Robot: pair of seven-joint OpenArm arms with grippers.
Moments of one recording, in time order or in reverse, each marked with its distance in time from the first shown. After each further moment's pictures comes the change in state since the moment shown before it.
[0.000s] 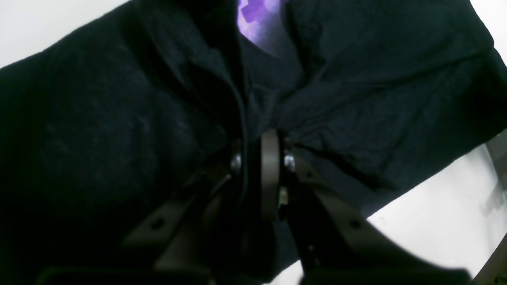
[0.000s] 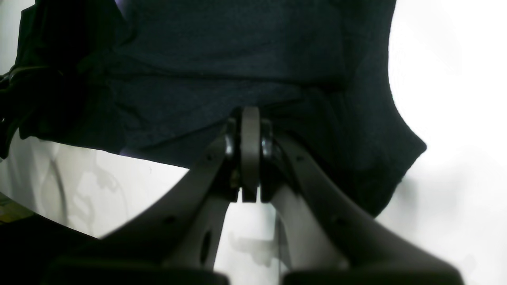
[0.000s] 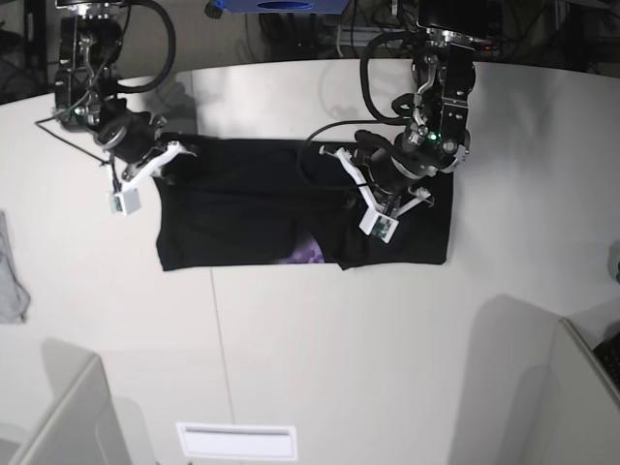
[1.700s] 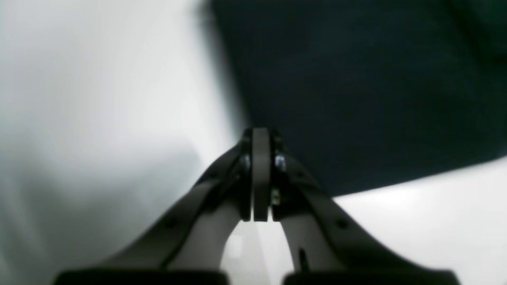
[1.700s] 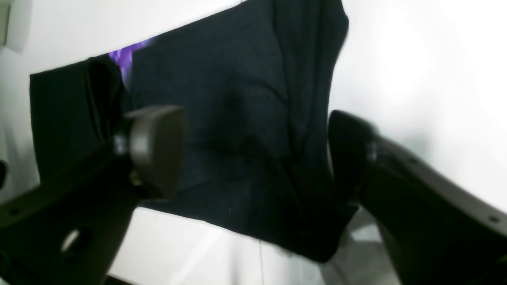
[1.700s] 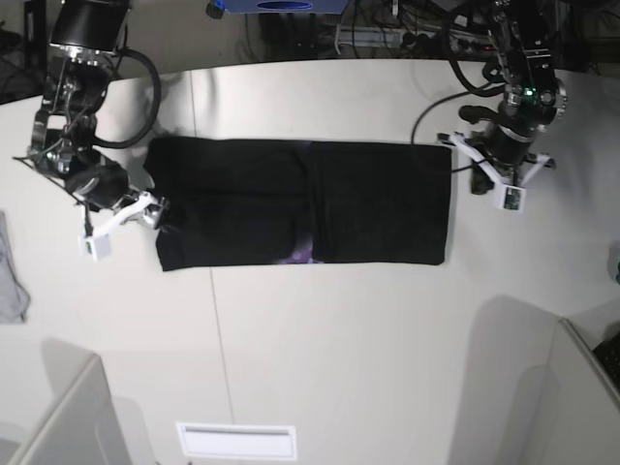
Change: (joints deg) left arm 12.9 -7.5 -26.0 13.3 -0.2 -1.2 -0.5; right arm 13.0 -1.6 8.2 -7.0 0.1 0.3 -10.3
